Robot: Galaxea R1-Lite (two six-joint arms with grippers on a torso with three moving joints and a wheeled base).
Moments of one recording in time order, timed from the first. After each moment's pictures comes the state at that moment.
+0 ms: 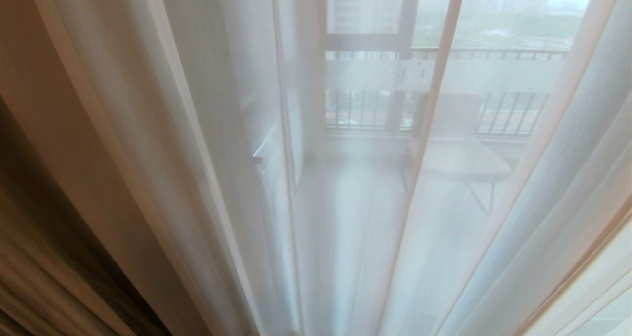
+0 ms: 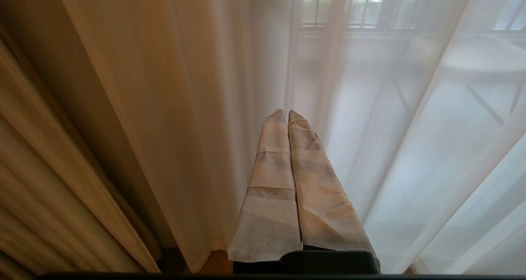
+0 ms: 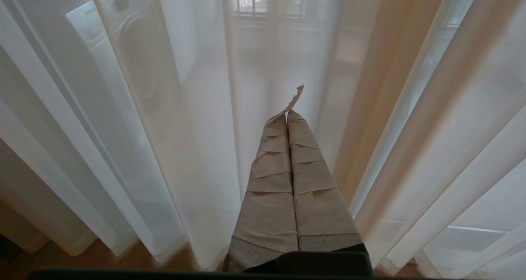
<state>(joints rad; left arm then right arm) 0.00 0.00 0.00 0.00 -0.02 0.00 0.01 0.00 -0.01 0.03 0.00 -0.01</state>
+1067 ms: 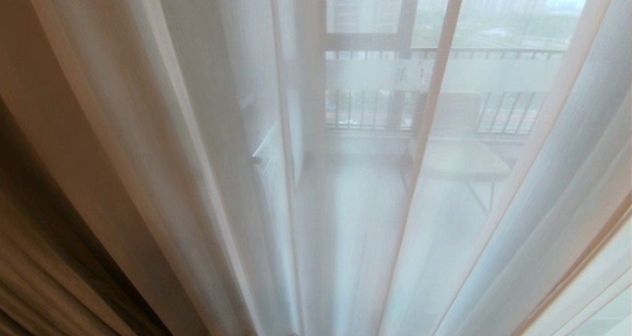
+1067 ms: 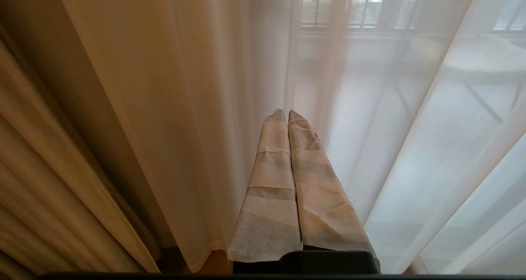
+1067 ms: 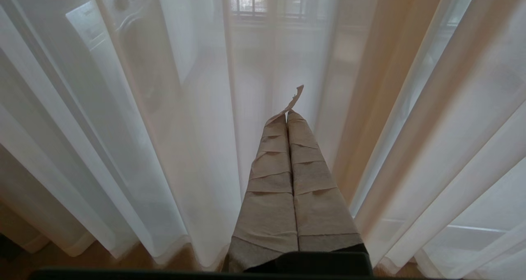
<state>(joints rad) 0.00 0.00 0.00 0.00 -0.02 0.00 0.01 0.00 -0.01 0.03 0.00 -0.01</state>
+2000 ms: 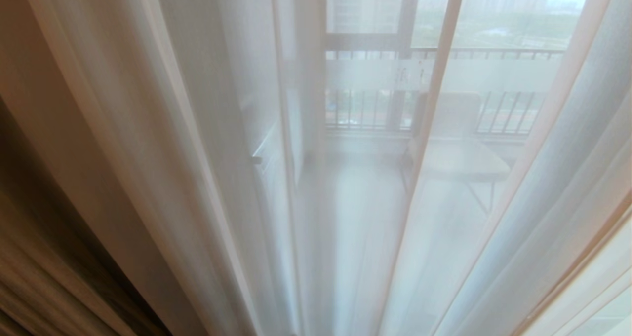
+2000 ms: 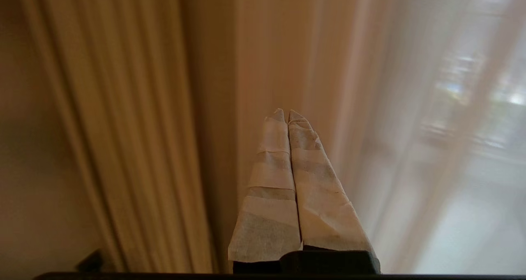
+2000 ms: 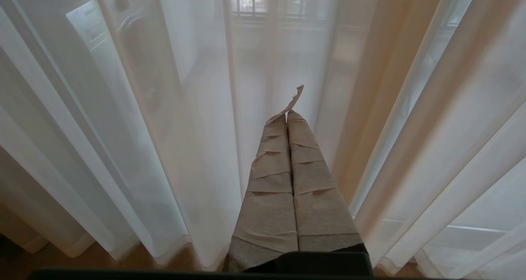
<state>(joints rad) 0.00 0.27 -0.51 0.01 0.42 0.05 0.01 0.00 -0.01 0.03 0.00 -0.01</state>
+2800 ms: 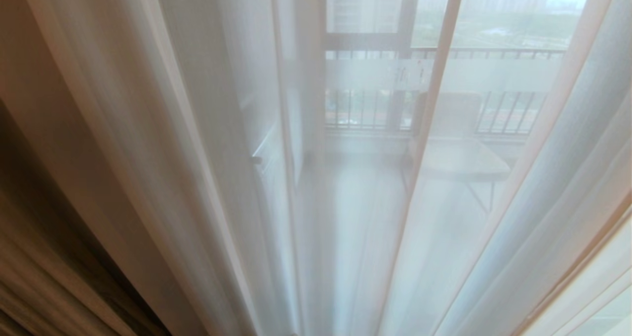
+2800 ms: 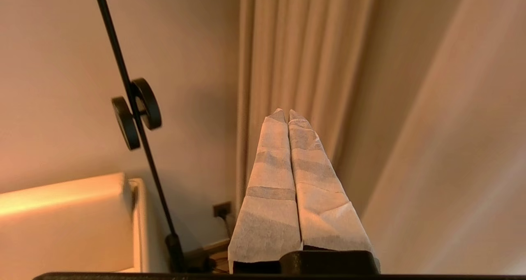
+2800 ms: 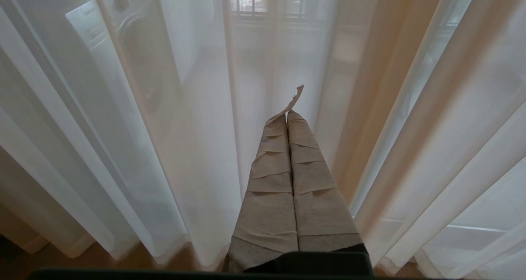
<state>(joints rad) 0.31 0.91 -0.97 -0.05 0.78 0.00 0.01 0.00 -0.01 0.03 0.00 -0.01</state>
